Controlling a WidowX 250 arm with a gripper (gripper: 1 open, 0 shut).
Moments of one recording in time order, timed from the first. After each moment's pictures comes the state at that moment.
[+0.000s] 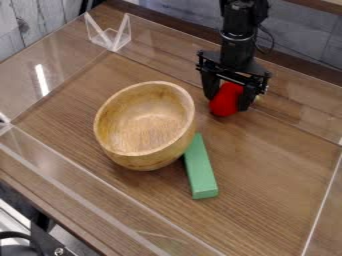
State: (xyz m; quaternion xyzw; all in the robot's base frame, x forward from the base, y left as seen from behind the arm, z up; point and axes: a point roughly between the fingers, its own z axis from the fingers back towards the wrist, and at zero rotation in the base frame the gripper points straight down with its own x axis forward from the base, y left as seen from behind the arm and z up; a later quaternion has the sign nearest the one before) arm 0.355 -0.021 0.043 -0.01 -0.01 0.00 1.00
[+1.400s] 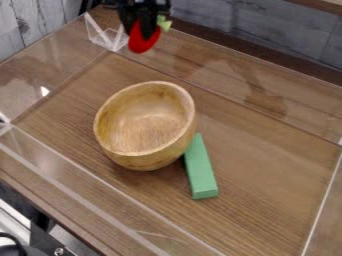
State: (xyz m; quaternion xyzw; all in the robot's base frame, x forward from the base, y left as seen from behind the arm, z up) arm 0.344 0.129 0.104 -0.03 -0.04 0.09 0.99
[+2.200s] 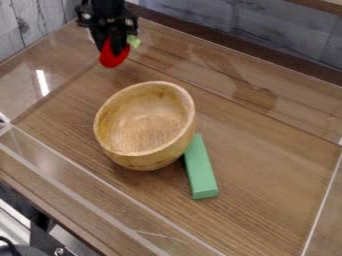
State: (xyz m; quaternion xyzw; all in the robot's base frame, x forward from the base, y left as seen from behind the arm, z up) arm 0.341 0.174 0.064 -0.01 -0.01 0.10 0.99
